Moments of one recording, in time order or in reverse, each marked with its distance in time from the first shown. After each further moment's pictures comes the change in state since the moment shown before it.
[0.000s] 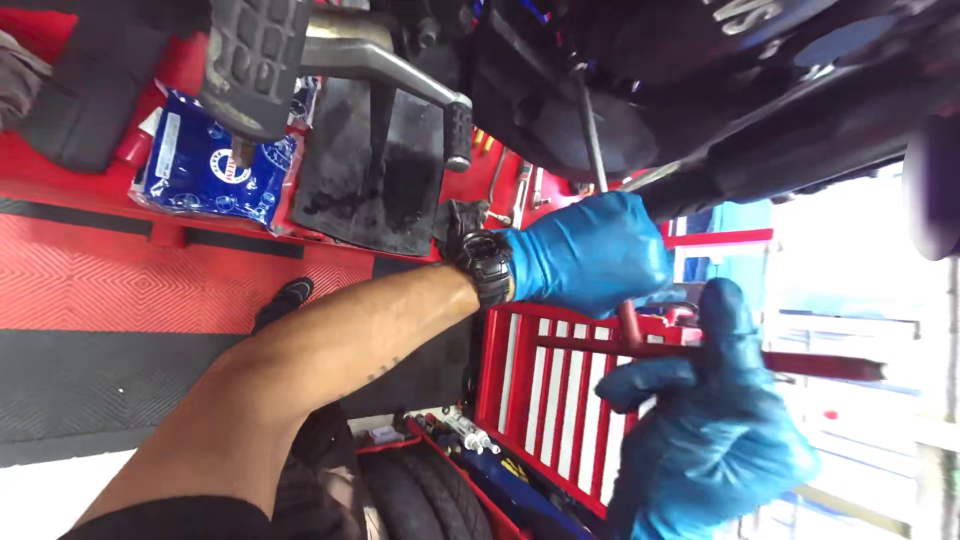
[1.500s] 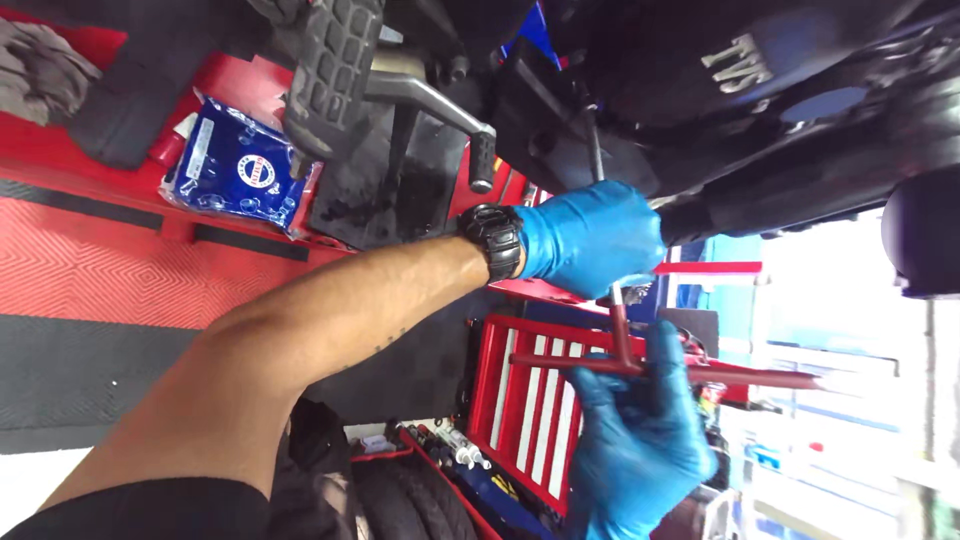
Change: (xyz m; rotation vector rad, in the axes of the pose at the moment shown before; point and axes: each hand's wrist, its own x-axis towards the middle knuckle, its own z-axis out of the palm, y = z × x) left_hand 0.007 -0.027 -0.038 -0.035 -0.302 -0.123; right_hand -0.020 0.000 0.026 0.013 0.088 0.162
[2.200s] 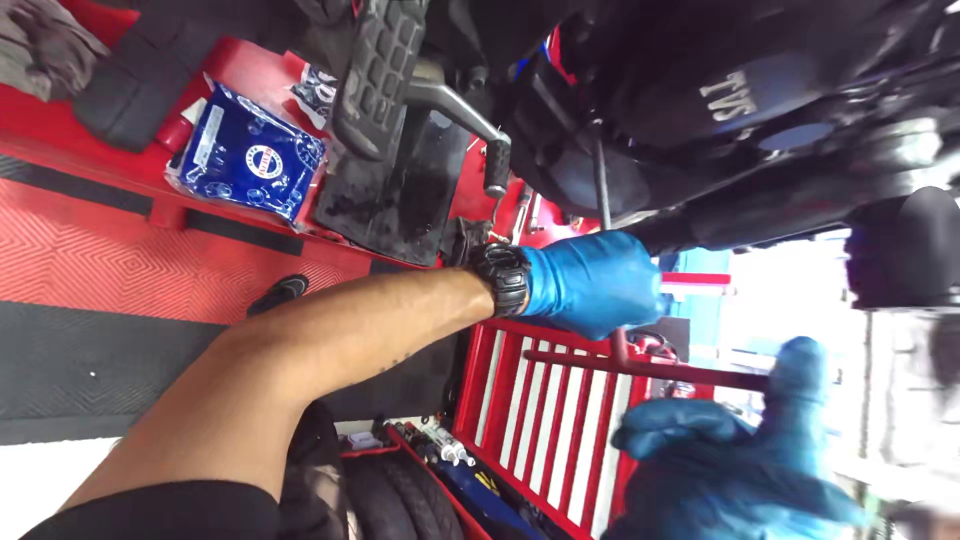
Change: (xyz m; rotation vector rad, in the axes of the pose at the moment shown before) left_hand -0.011 0.029 0.012 -0.040 0.099 0.116; right_hand 0.014 -0.039 -0.026 0.149 -0.082 0.142
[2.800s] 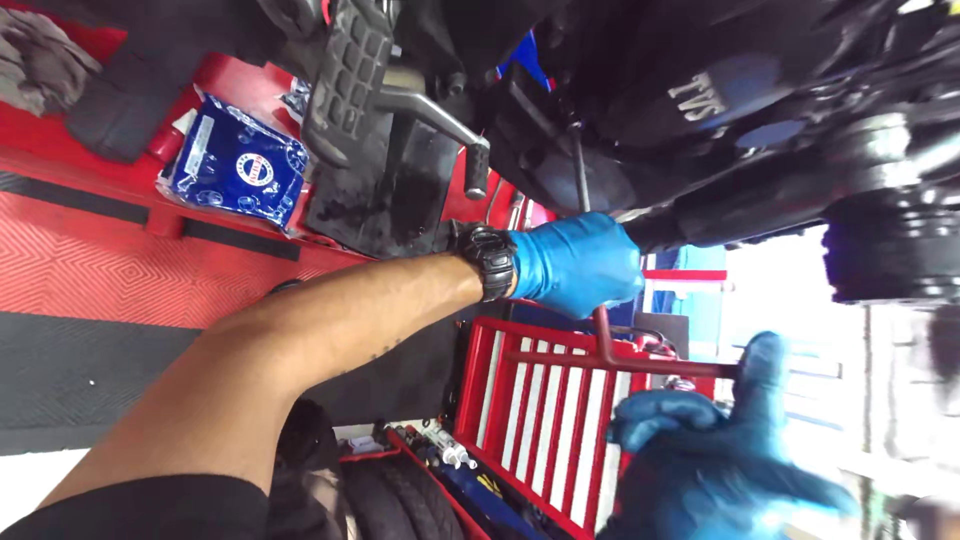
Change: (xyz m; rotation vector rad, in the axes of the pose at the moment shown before) left_hand 0.002 -0.006 -0.011 0.003 -0.080 -0.090; right_hand -0.003 0.012 -0.017 -0.027 -0.076 0.112
